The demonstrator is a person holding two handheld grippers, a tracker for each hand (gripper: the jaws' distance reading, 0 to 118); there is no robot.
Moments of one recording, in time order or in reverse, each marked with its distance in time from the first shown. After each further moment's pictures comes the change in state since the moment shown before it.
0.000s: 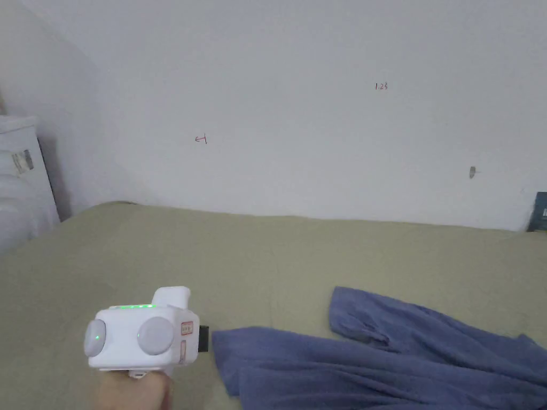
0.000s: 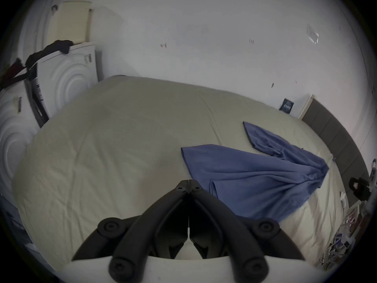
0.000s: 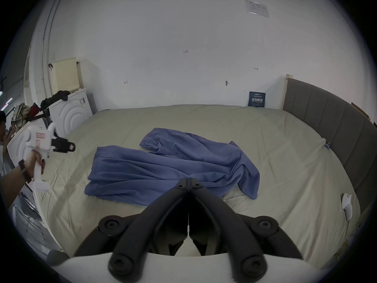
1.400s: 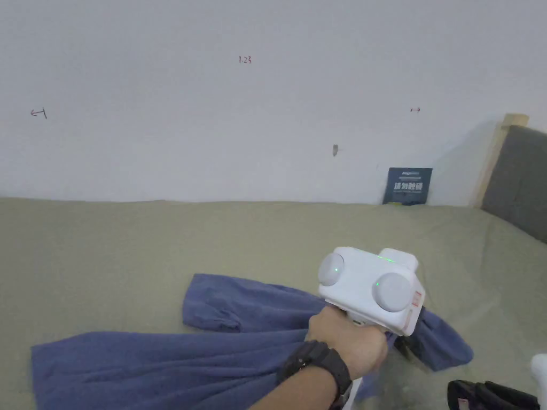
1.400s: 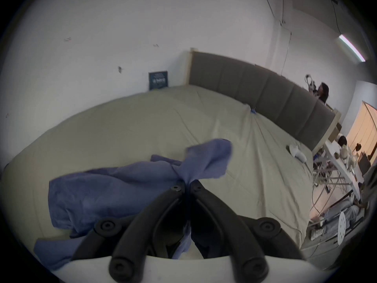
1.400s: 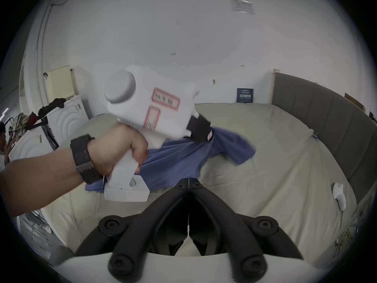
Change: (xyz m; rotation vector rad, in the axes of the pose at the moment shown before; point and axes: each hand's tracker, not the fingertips) left arm 0.496 -0.009 -0.033 -0.048 -0.595 -0.581; right arm 0.047 -0.017 0.064 -0.006 -0.043 -0.059
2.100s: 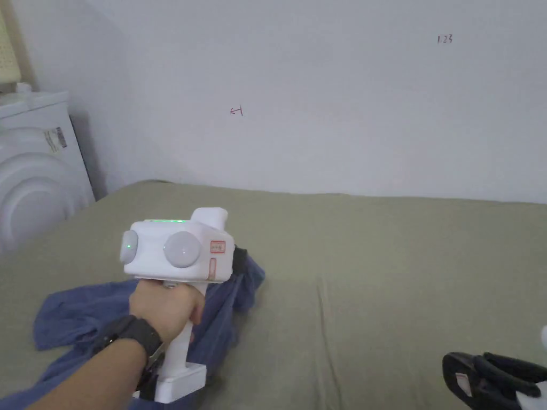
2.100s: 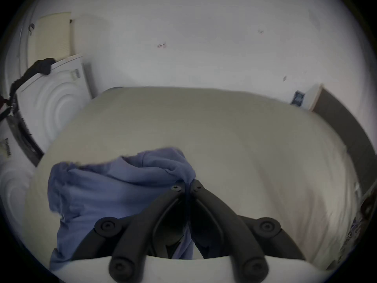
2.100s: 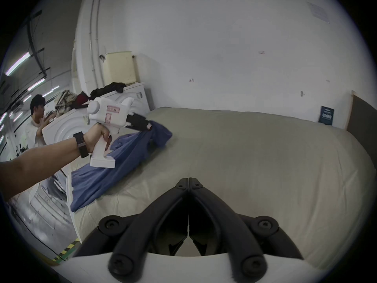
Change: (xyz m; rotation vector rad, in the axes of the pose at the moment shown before) left arm -0.398 -0.188 0.294 0.198 0.516 0.450; right arm -0.197 0.034 -0.114 0.026 0.456 0.175
